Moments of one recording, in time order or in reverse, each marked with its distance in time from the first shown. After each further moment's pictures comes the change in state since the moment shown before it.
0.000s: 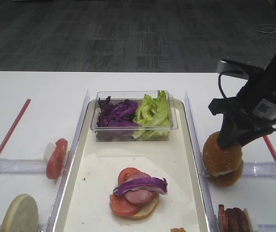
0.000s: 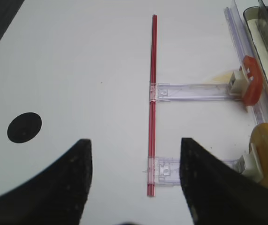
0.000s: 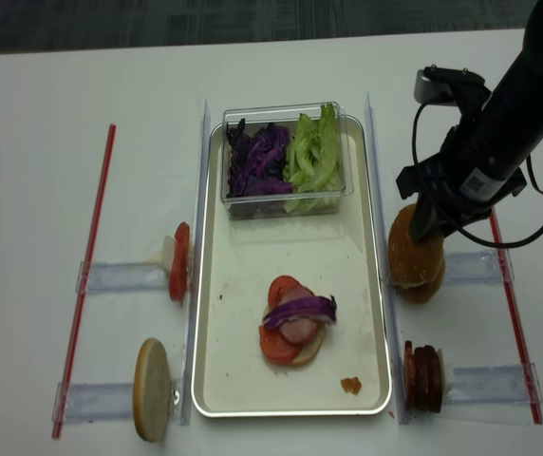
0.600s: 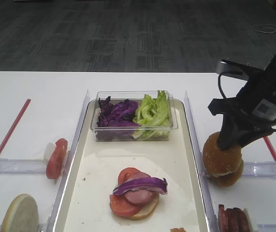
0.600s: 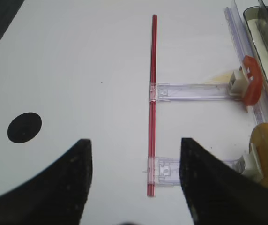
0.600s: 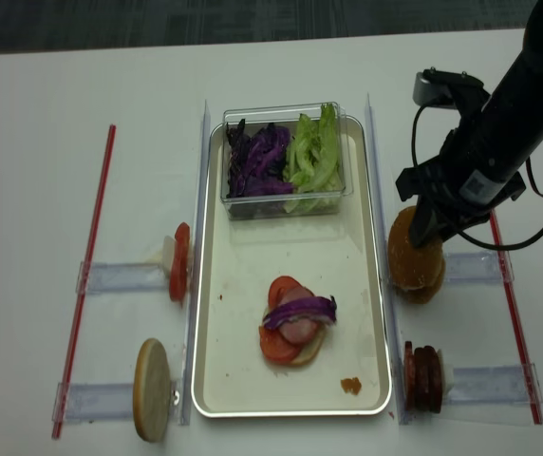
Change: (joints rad) left arm 0.000 0.000 0.000 0.000 0.000 0.000; right arm 0.000 0.000 0.000 0.012 0.018 0.000
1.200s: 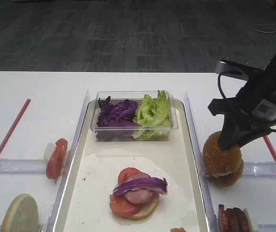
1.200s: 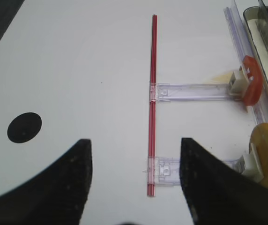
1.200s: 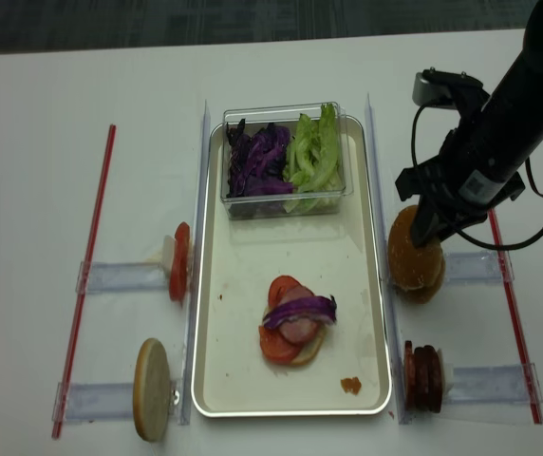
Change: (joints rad) left arm 0.000 0.000 0.000 0.000 0.000 0.000; right arm 0.000 0.000 0.000 0.006 0.004 -0.013
